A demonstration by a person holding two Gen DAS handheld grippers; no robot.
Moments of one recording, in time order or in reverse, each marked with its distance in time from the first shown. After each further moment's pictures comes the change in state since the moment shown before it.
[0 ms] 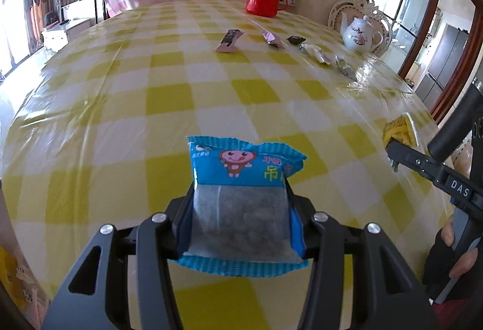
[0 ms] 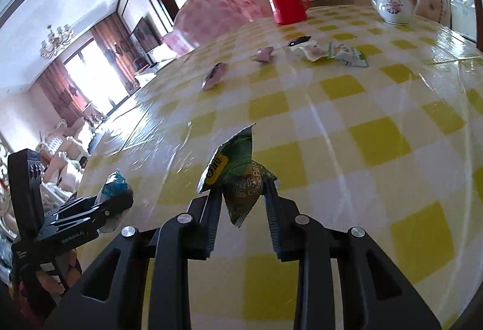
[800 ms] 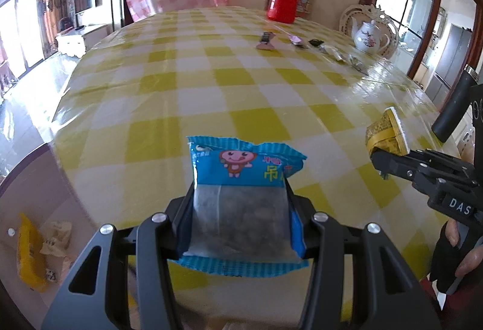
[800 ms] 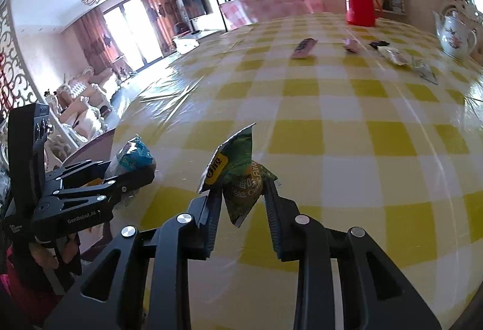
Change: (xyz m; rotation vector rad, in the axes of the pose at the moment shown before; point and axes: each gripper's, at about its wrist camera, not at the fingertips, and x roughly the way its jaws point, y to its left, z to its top) left arm -0.064 0.059 -0.059 -0.006 -0.040 0.070; right arm 0.003 0.116 -0.051 -0.245 0.081 0.099
